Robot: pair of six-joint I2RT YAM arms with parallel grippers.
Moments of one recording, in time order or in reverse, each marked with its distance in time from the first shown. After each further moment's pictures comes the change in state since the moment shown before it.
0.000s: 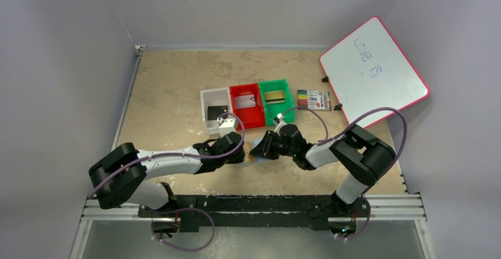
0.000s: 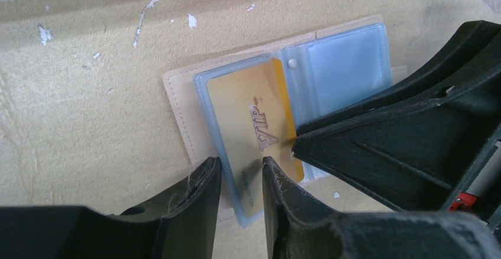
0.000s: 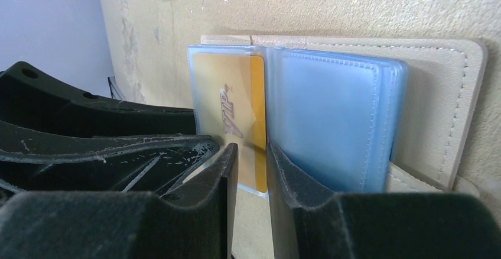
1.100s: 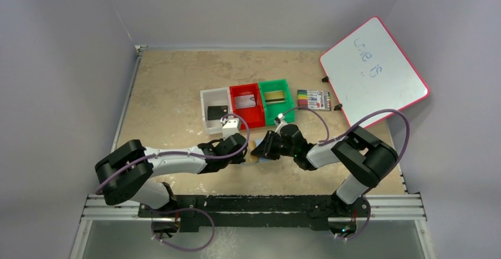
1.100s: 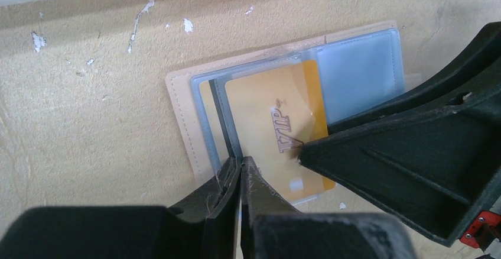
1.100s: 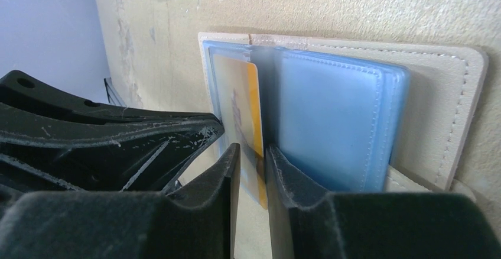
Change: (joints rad) left arm -0.031 0.055 0.032 -0.011 -0.052 0.006; right arm 0.000 -0.018 0.000 -0.027 0.008 -0.007
